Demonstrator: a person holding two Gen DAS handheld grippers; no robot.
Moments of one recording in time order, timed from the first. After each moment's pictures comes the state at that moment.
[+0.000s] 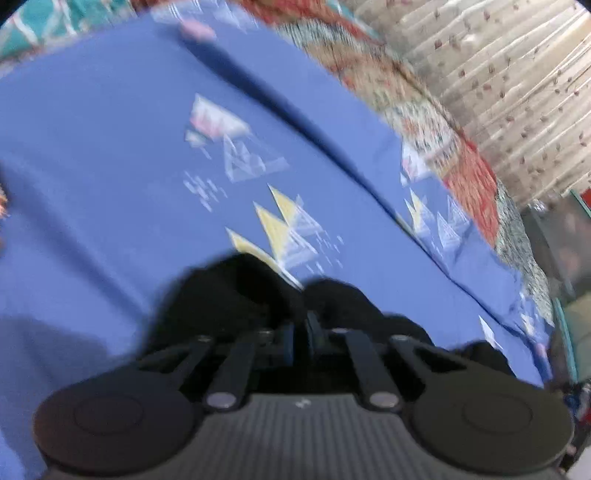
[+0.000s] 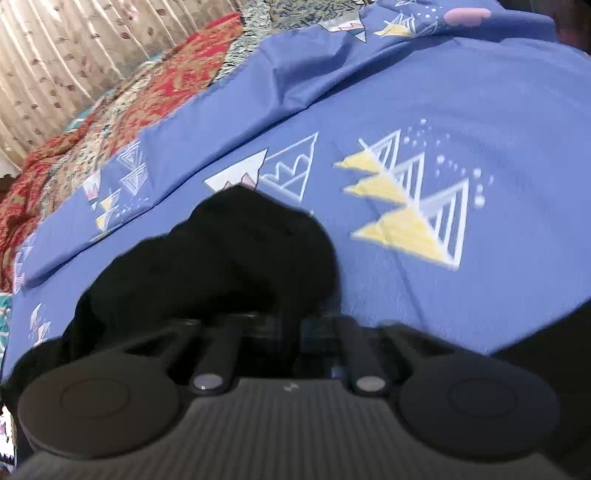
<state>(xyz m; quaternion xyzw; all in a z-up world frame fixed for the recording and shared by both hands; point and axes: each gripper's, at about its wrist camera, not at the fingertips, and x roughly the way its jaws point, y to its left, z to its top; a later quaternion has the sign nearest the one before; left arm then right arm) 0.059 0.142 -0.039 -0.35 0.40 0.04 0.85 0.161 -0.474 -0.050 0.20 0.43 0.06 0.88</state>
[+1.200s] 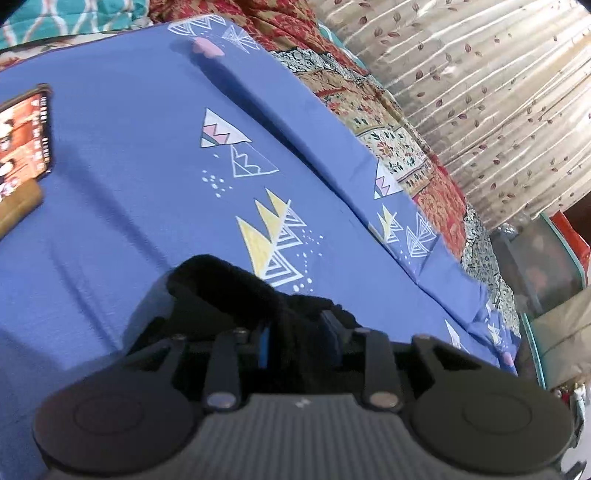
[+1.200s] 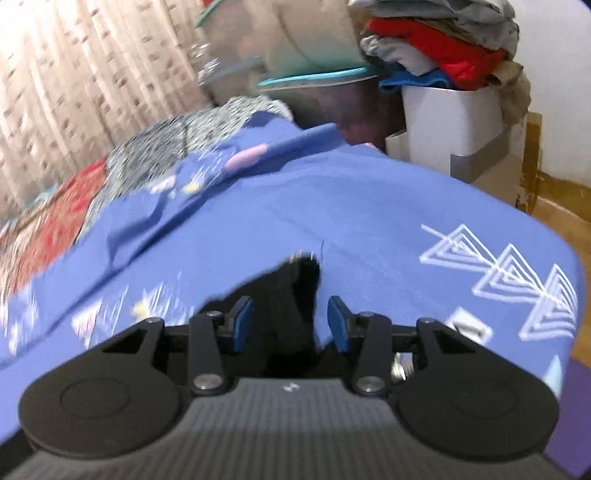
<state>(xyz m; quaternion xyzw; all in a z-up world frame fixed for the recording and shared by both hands) -0.005 0.144 -0.029 -0.37 0.34 0.02 0.86 0.045 -0.636 -0.012 0.22 0.28 -0.16 0.92</state>
